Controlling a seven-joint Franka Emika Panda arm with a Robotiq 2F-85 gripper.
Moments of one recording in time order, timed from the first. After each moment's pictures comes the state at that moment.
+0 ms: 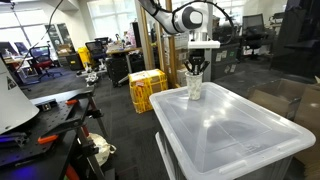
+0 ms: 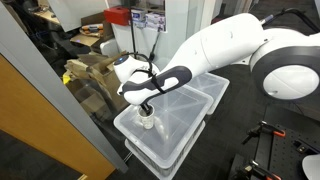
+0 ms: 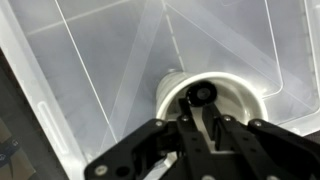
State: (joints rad) arm 0.10 1.18 0.11 -1.01 -0.20 2.04 -0.95
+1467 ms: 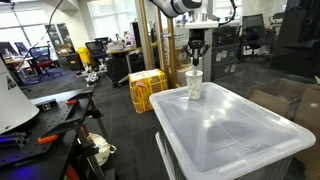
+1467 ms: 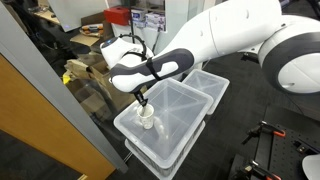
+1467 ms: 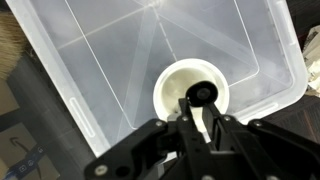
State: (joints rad) arm 0.13 1.08 0.10 -0.97 -0.20 1.89 -0.84
